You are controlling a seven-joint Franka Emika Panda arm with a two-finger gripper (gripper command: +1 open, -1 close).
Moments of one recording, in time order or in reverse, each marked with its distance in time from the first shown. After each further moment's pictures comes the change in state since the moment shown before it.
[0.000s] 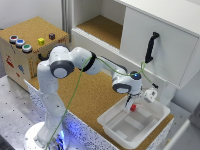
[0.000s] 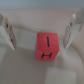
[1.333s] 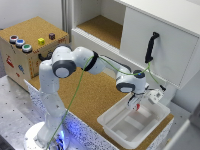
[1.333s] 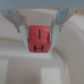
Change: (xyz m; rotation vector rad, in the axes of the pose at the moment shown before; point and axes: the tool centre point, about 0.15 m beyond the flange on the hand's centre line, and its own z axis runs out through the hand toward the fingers) arm -0.020 0.005 -0.088 -0.096 -0.014 0.213
